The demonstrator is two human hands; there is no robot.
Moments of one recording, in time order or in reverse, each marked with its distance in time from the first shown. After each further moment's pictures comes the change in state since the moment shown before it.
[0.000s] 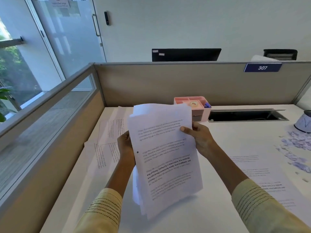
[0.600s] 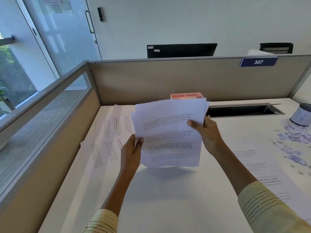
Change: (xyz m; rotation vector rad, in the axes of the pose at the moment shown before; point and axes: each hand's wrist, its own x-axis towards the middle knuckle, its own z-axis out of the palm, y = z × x) left_hand -0.018 -0.032 -0.008 0.635 -0.190 0.409; right_hand -0.013 -0.008 -0.024 0.013 0.045 -0.250
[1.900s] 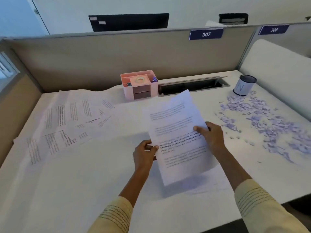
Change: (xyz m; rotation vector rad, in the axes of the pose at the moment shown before) left_hand -0.101 0.041 0.212 -0.187 -0.224 -0.407; right_hand -0.066 0.045 -0.242 -0.511 0.417 0.155
